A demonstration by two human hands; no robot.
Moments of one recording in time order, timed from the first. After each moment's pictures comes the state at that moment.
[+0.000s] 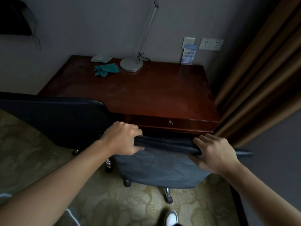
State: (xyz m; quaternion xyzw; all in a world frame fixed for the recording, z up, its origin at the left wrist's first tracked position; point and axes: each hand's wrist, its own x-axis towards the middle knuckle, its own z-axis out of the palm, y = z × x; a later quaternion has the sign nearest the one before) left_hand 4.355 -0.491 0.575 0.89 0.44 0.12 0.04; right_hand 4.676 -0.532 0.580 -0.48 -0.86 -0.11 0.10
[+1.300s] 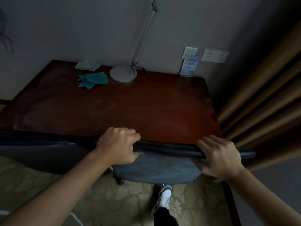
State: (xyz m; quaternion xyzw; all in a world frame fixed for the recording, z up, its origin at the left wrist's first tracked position) left_hand 4.367 -0.328 0.559 0.88 0.45 0.18 -0.01; right_hand 4.688 -0.351 0.570 -0.45 -0.87 -0.15 0.14
